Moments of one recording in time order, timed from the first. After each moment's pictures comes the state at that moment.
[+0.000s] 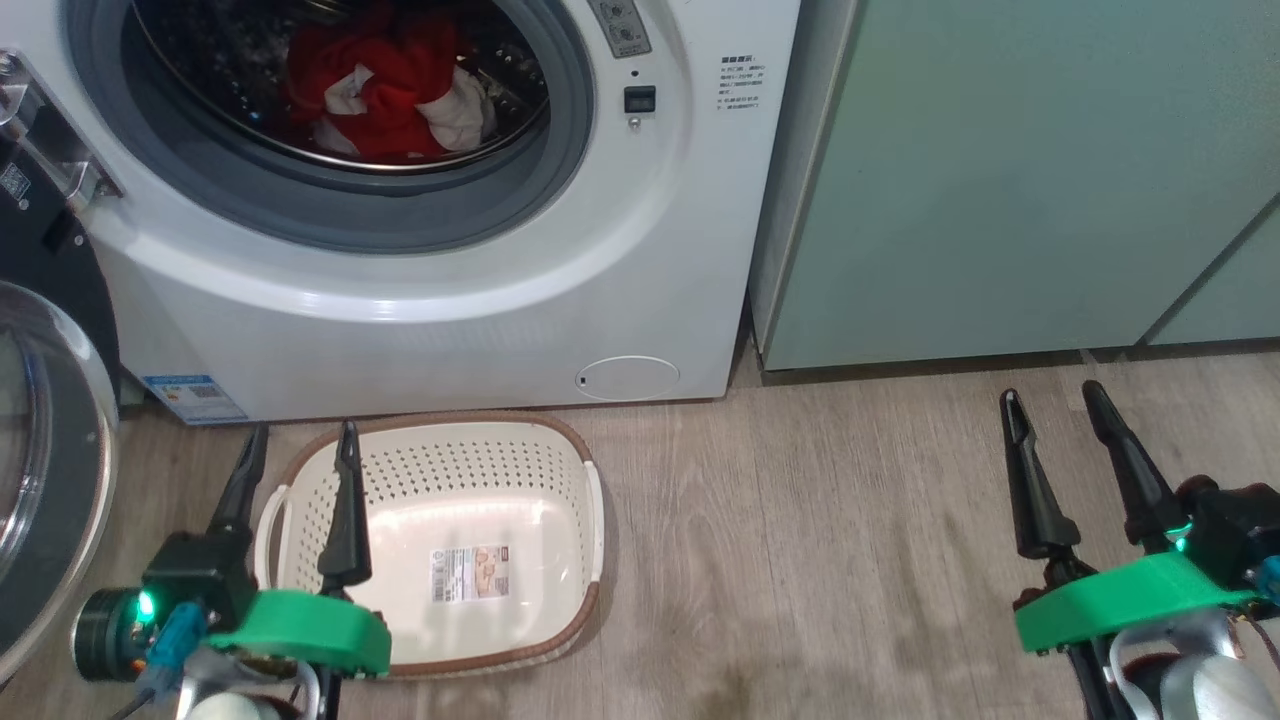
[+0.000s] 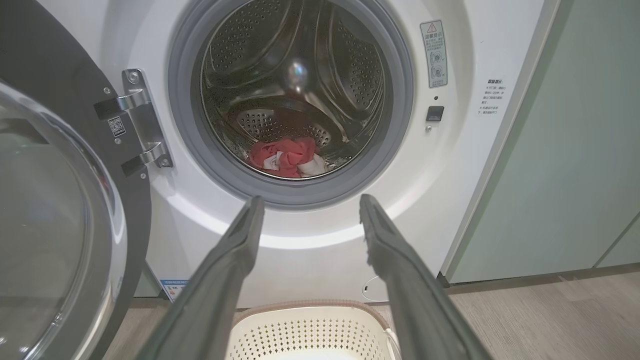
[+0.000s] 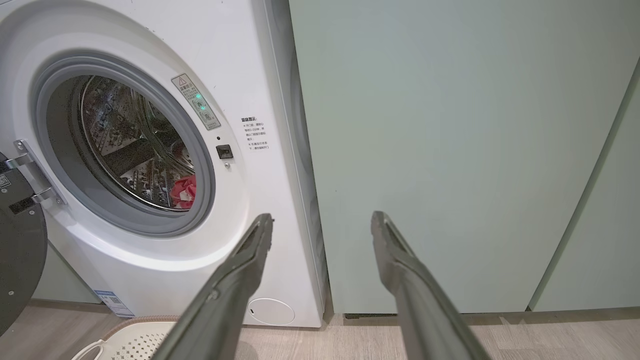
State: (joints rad) left arm 0.04 0.25 -0.22 -0.06 -0.31 0.22 -0.22; right arm 0.07 -0.04 -0.07 -0.09 0.22 0.13 -0.10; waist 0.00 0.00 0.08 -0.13
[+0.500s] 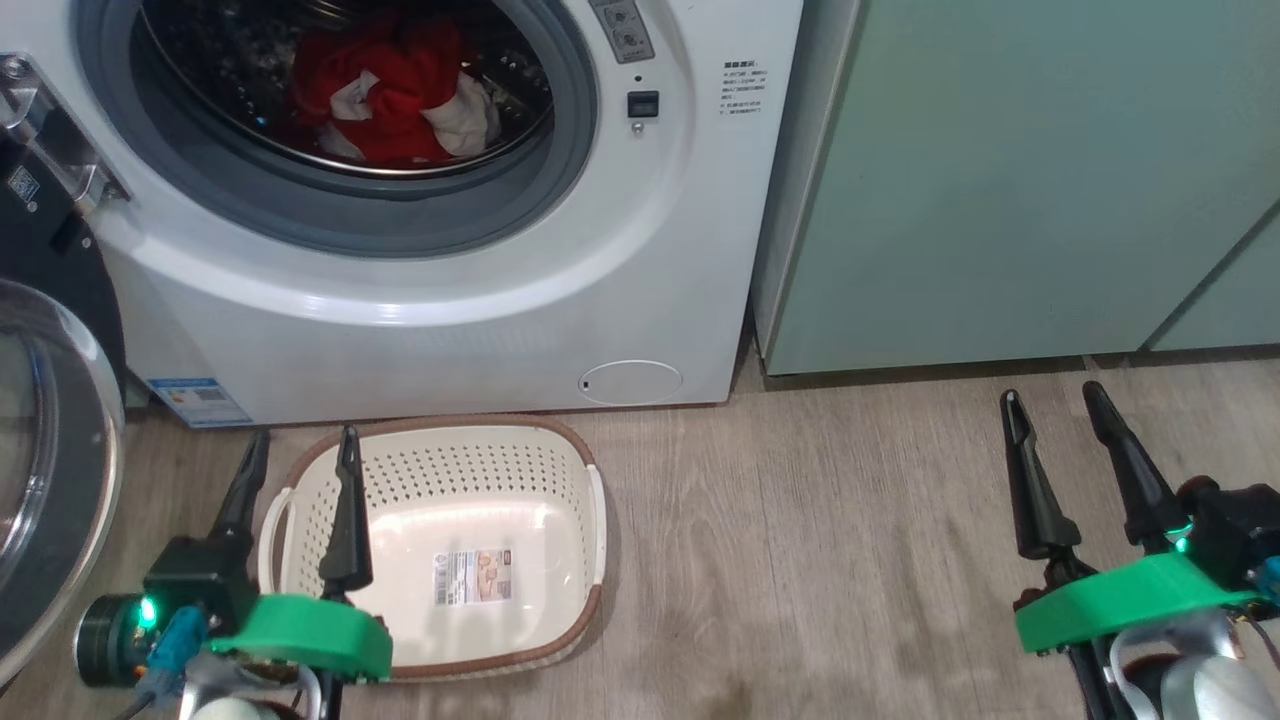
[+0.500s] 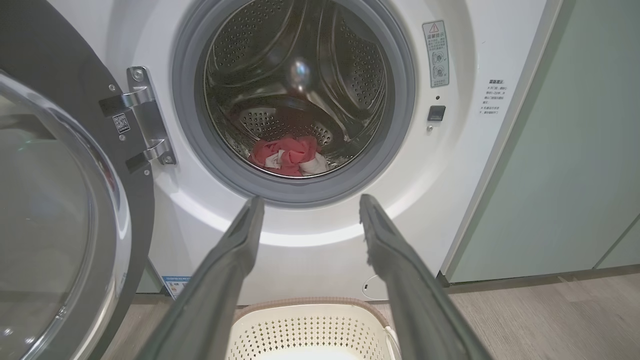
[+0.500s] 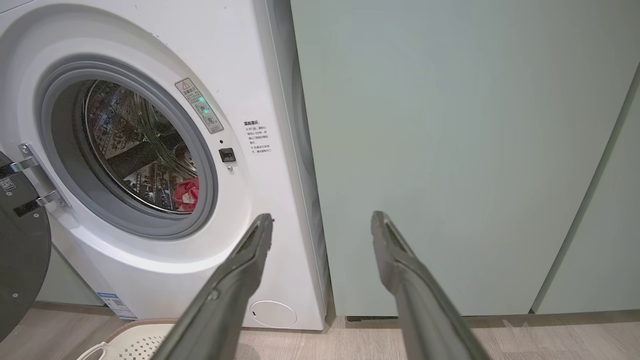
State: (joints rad) left arm 0.04 0.26 -0.23 -0.06 -0.32 0.23 -0.22; right arm 0.07 -0.04 -0.07 -0.09 0.23 0.13 -0.10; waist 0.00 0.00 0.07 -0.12
